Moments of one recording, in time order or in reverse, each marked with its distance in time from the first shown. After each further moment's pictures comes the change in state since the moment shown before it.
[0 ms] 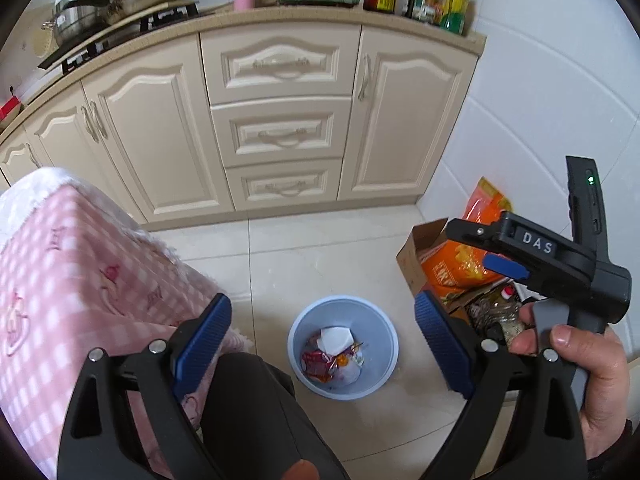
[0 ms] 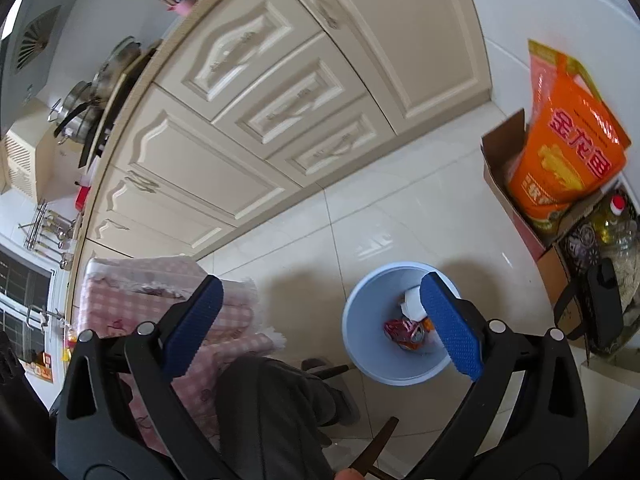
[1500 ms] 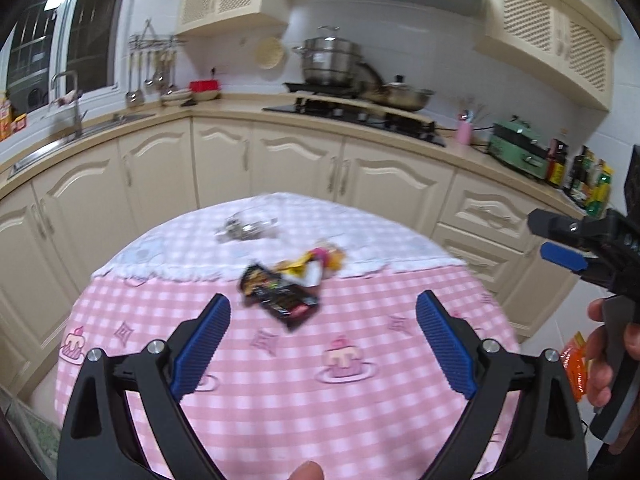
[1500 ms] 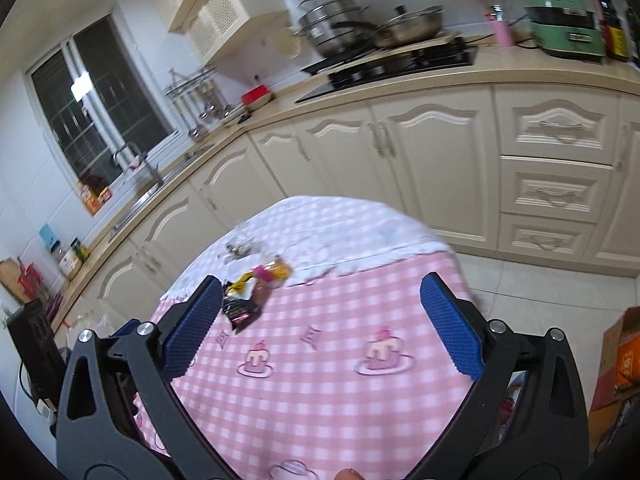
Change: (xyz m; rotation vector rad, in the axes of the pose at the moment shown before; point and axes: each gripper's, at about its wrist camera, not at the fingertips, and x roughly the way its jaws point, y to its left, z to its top) left arm -0.258 0.306 -0.106 -0.435 -0.348 0.409; right arm -0.029 0.406 -0.130 -0.670 0.014 0.387
